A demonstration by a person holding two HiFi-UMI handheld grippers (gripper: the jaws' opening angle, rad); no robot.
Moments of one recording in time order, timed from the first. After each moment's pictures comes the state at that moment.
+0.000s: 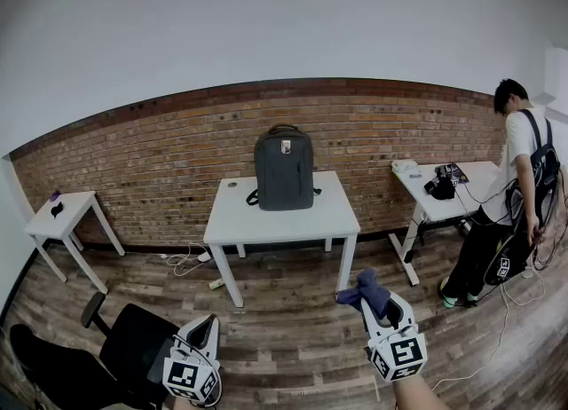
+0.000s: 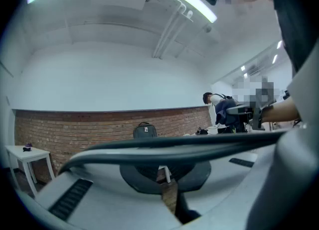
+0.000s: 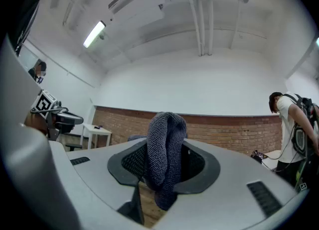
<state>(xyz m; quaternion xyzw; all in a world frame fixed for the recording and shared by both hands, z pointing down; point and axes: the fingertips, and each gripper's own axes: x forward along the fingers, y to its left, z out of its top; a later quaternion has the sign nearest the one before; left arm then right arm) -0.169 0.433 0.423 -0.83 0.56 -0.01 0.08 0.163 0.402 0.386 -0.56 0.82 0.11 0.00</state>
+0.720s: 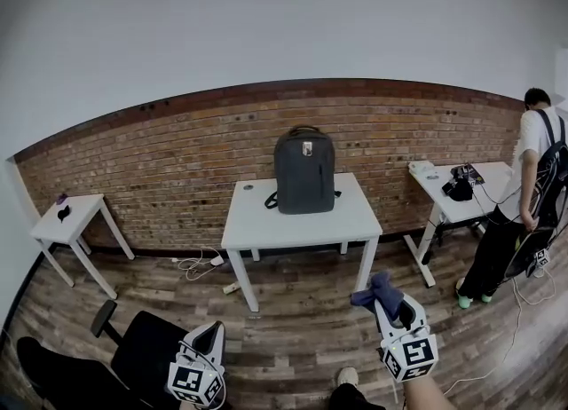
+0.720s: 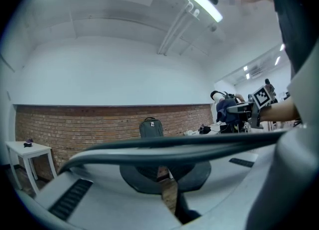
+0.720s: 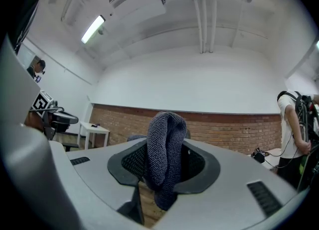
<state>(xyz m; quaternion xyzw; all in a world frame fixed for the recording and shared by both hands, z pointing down) -0.243 0.414 0.453 -0.83 0.55 -0.02 0.05 0.114 0.381 0.408 -0.58 0.81 0.09 -0.01</state>
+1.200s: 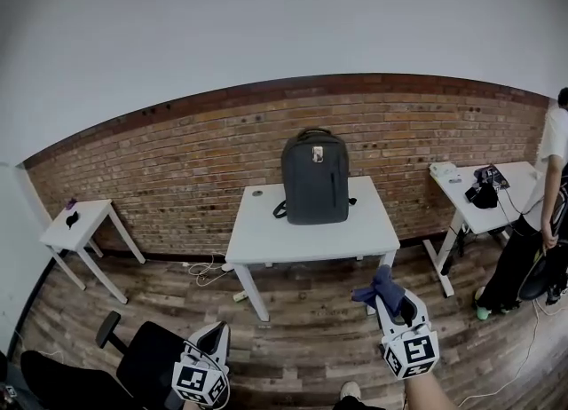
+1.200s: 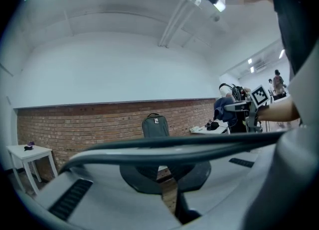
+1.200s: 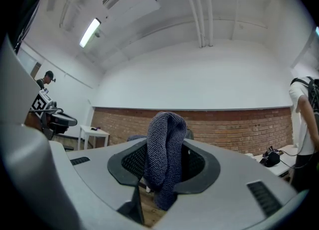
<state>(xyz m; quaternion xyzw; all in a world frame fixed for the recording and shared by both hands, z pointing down) -0.225 0.310 0.455 -0.82 0.57 -0.05 0.05 0.122 0.253 0.414 -0.55 0.83 0.09 0.01</state>
